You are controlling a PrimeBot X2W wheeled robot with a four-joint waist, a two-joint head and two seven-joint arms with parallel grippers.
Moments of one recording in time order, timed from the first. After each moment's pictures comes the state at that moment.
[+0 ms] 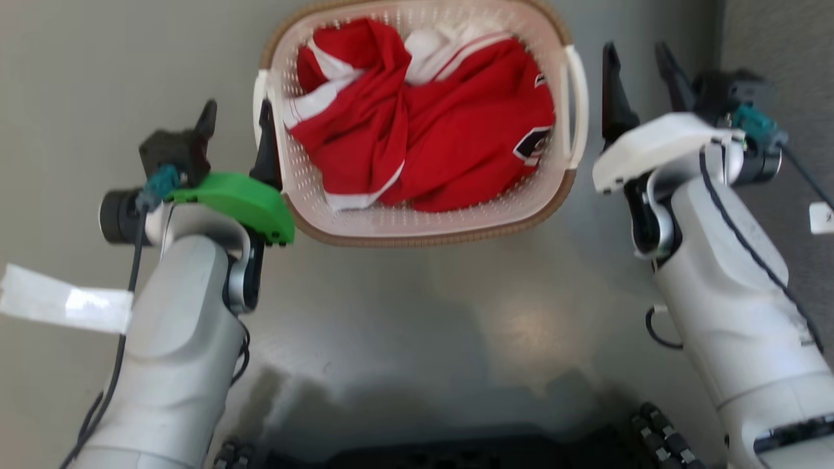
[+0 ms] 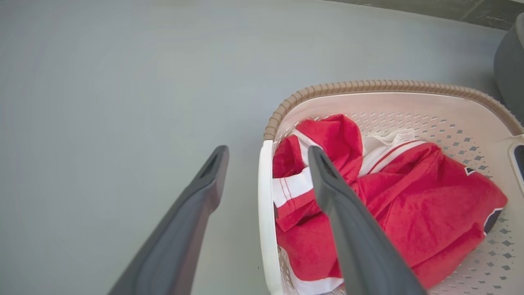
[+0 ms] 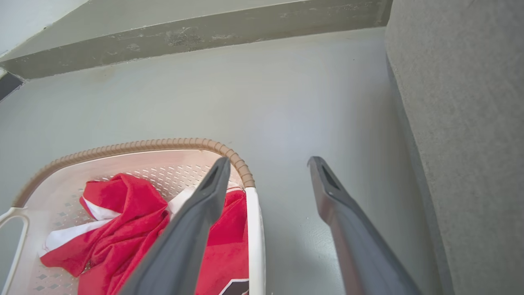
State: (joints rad) left arm -0.69 0.03 -0.34 0.64 -0.41 0.06 -0.24; right arm -0.69 -0.06 0.24 0.64 0.30 -0.08 -0.25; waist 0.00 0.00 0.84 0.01
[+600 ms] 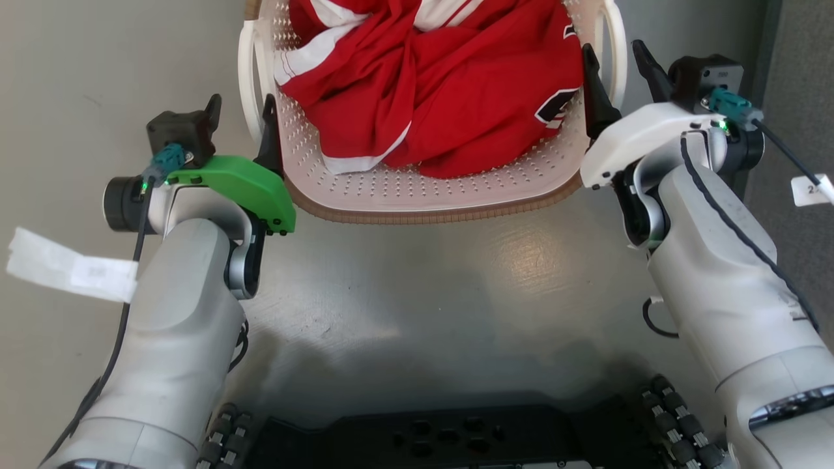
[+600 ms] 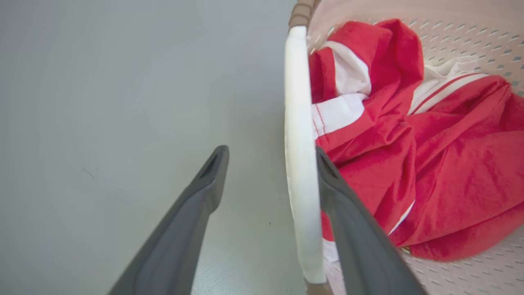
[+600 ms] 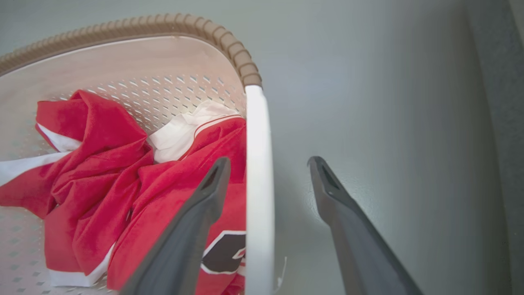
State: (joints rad) left arm -0.79 0.02 -0.41 0.80 -0.46 0.04 -0.24; right arm -0.79 -0.06 0.31 0.79 0.32 -0.04 -0.25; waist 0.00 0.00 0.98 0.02
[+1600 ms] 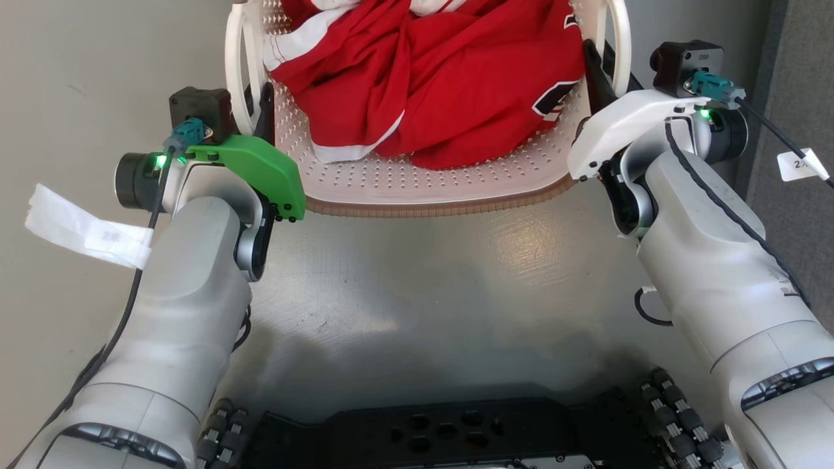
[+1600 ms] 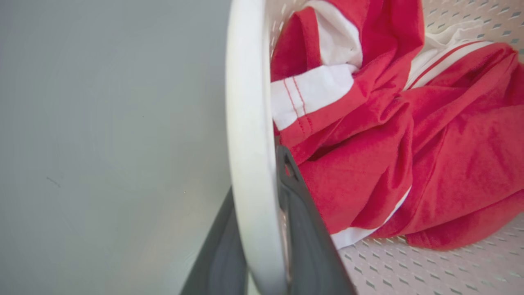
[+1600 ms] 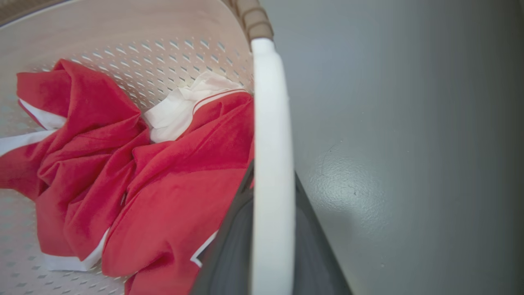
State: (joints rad) left arm -0.90 0.01 -0.53 0.96 -0.51 0.03 -0.25; right arm -0.88 -0.05 0.40 0.93 0.41 -0.04 -0.25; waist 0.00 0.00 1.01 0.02
